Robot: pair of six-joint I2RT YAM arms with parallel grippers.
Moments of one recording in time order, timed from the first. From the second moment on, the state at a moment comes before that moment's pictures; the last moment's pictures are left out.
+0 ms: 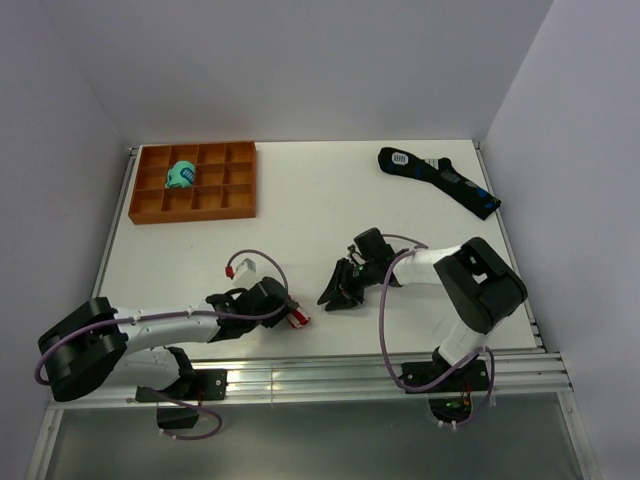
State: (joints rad) left arm -1.02 1.26 0.47 -0.10 -0.35 -1.55; right arm 0.56 1.68 0.63 0.02 -0.72 1.07
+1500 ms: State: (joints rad) left arm -0.27 1.79 1.42 -0.39 -0.25 -1.24; right arm 0.53 1.31 0.85 -0.55 -0.36 0.61
